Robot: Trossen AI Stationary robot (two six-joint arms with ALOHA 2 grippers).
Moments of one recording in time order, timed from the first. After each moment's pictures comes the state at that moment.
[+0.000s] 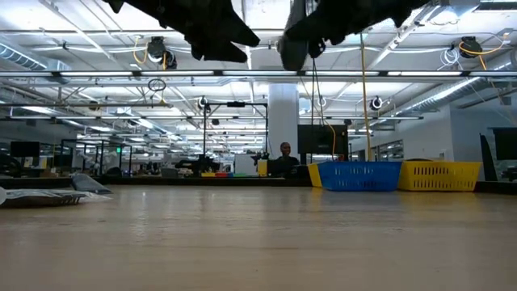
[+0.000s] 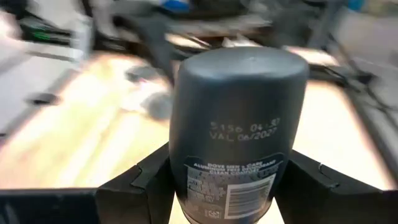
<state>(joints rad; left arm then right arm) -0.03 1.39 0.93 0.09 -0.27 0.00 -0.19 1.31 0.97 -0.05 -0.31 -0.19</state>
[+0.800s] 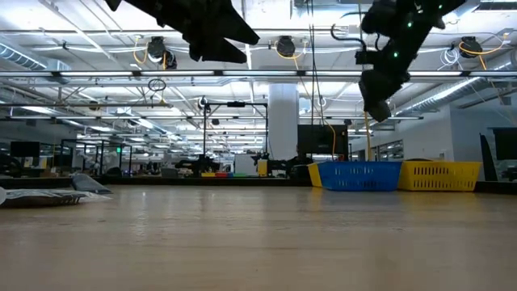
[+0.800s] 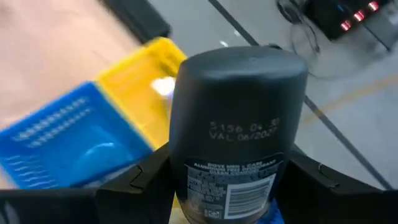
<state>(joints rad) -0.05 1.39 0.93 0.08 -0.27 -0.06 -0.75 1.14 0.97 -0.64 0.27 -0.17</state>
